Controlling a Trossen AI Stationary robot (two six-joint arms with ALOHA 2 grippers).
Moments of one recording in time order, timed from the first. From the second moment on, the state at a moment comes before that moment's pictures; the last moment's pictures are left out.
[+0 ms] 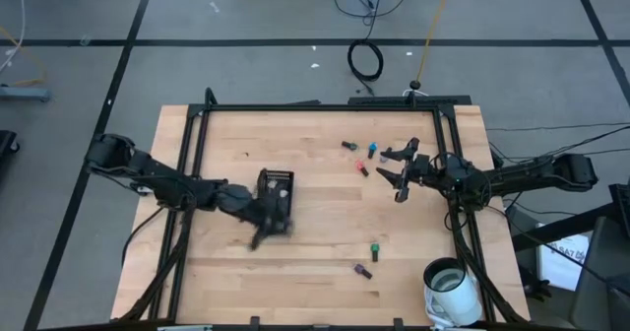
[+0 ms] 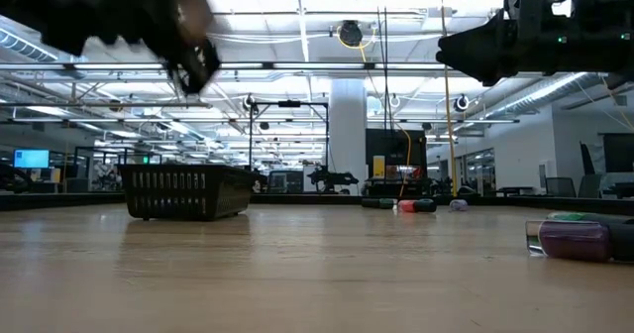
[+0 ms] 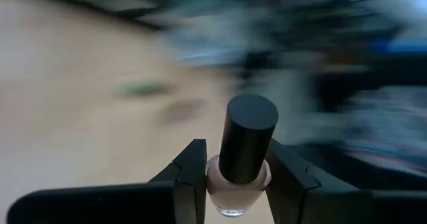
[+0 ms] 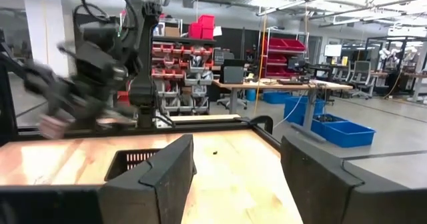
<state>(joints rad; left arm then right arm) -0.26 1.34 0.46 0.69 0.24 -0.40 -0.07 0.82 0.10 0.89 0.18 -0.07</state>
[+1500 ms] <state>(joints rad) -0.11 1.35 0.46 0.18 -0.18 -0.74 -0.07 0.82 0.10 0.89 0.18 -0.06</state>
